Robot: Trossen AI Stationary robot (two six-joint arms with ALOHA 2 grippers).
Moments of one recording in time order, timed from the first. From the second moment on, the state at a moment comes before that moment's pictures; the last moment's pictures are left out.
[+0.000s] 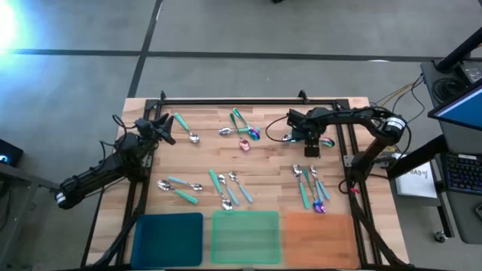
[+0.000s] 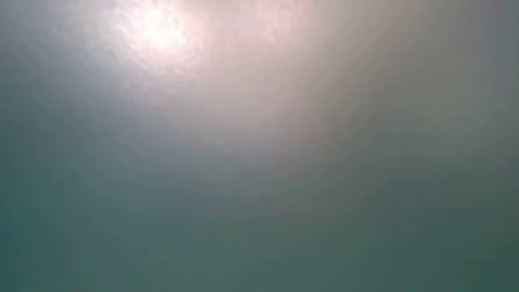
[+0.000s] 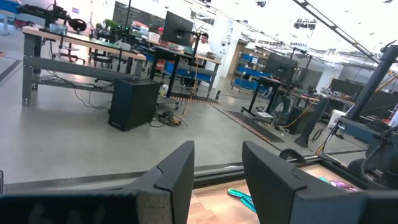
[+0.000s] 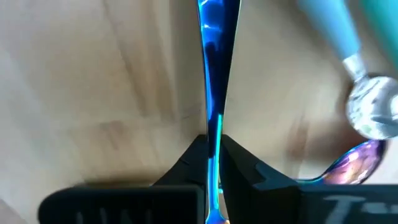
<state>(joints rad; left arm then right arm) 0.51 0.01 0.02 0.07 -0.48 -0.24 -0.61 1.63 0.85 -0.81 0.18 -0.48</state>
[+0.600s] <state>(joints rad) 0.51 0.00 0.02 0.07 -0.48 -0.24 -0.53 1.46 1.07 -1.12 -0.05 -0.06</state>
